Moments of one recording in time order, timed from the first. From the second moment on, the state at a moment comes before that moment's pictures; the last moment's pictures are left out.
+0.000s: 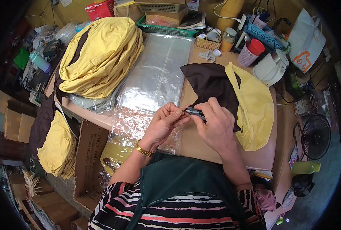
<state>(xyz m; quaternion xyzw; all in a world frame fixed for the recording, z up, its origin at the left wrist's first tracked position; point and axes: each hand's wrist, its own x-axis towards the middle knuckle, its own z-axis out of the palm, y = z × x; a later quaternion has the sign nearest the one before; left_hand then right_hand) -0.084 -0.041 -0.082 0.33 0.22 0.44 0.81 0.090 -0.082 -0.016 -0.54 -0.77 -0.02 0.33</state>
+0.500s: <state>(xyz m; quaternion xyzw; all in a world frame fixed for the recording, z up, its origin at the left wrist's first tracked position) -0.083 -0.046 -0.075 0.35 0.25 0.44 0.78 0.087 -0.085 -0.012 -0.54 -0.77 -0.02 0.35</state>
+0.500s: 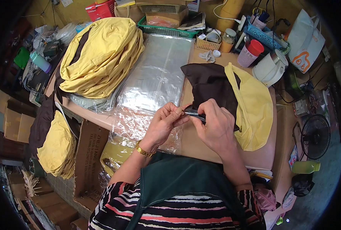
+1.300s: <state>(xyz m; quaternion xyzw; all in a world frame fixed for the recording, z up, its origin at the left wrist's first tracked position) -0.081 -0.054 -0.072 0.44 0.26 0.46 0.73 0.095 -0.047 -0.037 -0.51 -0.71 0.29 0.39</state>
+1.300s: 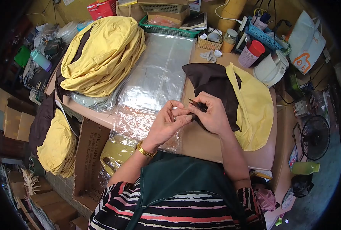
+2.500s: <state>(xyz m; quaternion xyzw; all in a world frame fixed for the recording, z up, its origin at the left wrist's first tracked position) -0.079 -0.052 -0.086 0.47 0.35 0.46 0.67 0.084 -0.079 -0.016 -0.57 -0.75 0.09 0.33</state>
